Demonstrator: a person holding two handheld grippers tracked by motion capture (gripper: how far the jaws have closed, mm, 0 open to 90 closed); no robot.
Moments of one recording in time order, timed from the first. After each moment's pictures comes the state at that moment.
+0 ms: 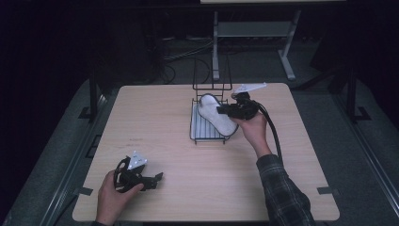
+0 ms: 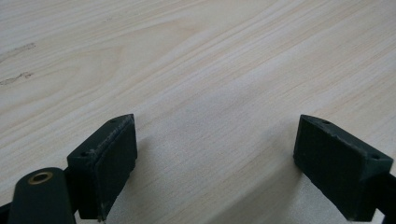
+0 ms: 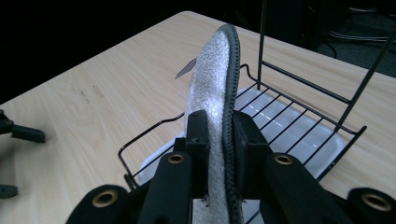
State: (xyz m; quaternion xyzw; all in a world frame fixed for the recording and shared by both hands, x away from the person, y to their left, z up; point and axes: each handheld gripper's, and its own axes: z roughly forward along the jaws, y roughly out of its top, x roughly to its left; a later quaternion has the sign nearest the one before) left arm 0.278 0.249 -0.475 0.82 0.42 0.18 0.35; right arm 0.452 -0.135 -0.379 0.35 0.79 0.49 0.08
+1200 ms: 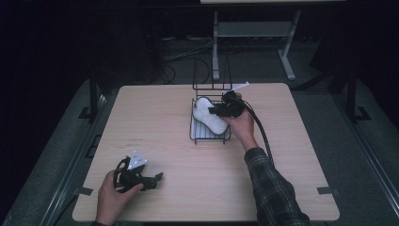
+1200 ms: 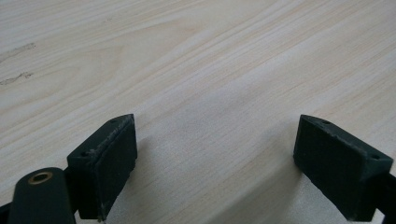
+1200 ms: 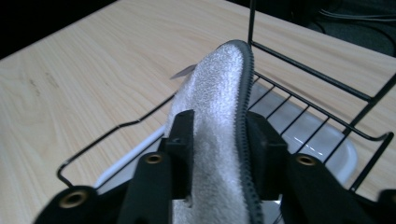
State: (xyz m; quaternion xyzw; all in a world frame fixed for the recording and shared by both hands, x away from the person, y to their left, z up) left arm 0.278 0.249 -0.475 0.82 0.42 0.18 0.35; right arm 0.487 -0.102 -0.407 0.38 0.81 0.44 0.09
